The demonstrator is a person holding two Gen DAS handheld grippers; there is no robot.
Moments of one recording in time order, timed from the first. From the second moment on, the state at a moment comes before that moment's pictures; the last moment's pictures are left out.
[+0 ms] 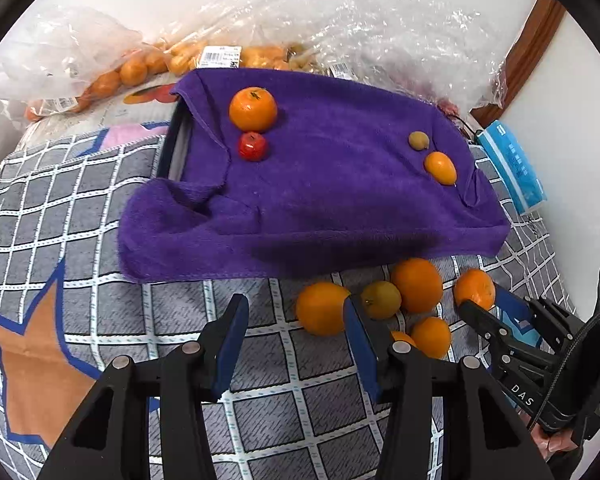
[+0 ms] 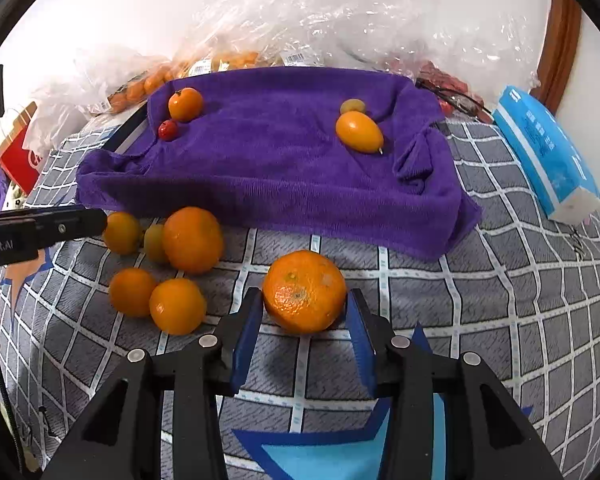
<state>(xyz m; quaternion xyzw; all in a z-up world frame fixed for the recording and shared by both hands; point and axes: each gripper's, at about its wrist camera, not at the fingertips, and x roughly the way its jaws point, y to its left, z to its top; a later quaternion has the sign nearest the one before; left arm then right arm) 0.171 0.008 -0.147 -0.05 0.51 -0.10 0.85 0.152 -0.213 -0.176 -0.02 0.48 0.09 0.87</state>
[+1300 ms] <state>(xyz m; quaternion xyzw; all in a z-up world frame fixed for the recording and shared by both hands) 0.163 0.016 -0.136 -0.08 0.50 -0.14 0.85 0.148 -0.208 -0.140 -0.02 0.45 0.05 0.89</state>
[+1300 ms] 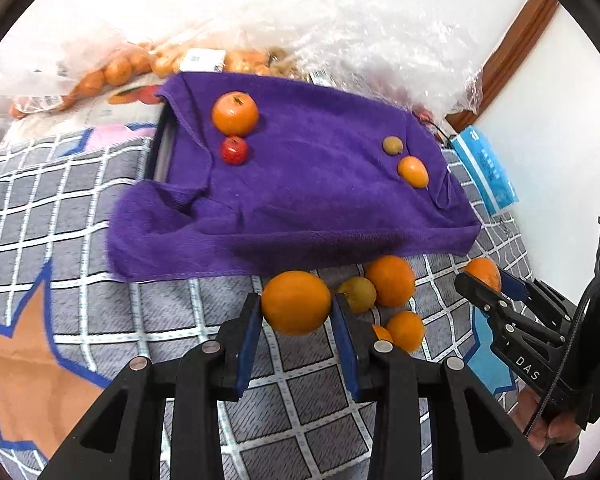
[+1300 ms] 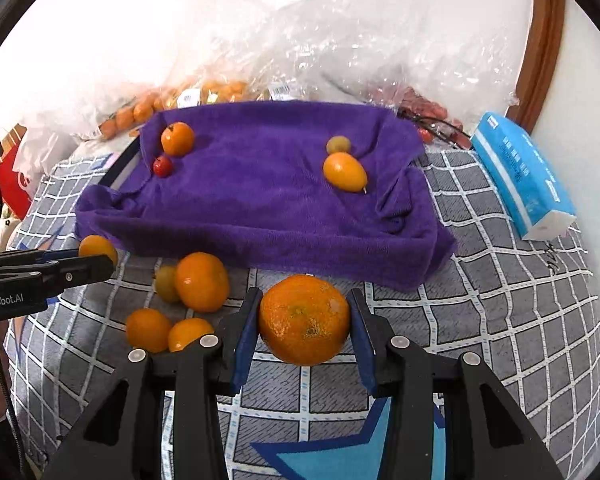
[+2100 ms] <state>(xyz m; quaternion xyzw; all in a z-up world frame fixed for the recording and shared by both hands) 0.124 0.038 -0.068 -0.10 0.44 -0.13 0.88 0.109 -0.211 -0.063 -0.01 0.39 0.02 0.92</state>
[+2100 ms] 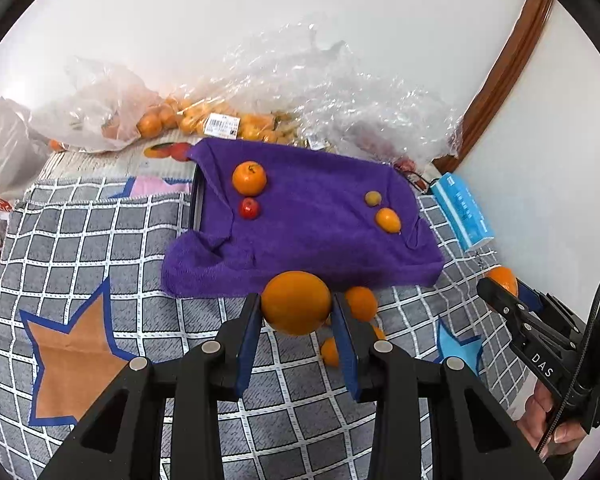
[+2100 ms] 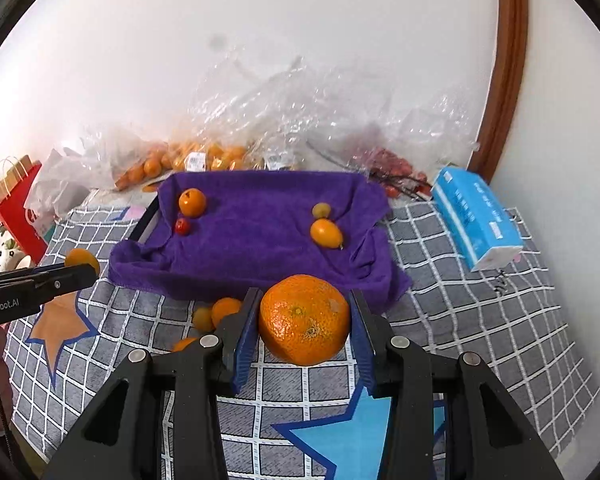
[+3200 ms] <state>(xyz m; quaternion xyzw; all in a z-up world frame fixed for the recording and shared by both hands) 0.145 0.041 -0.031 -0.09 0.40 -0.11 0.90 0.139 -0.212 -0.042 0.01 0.36 0.04 0.93</state>
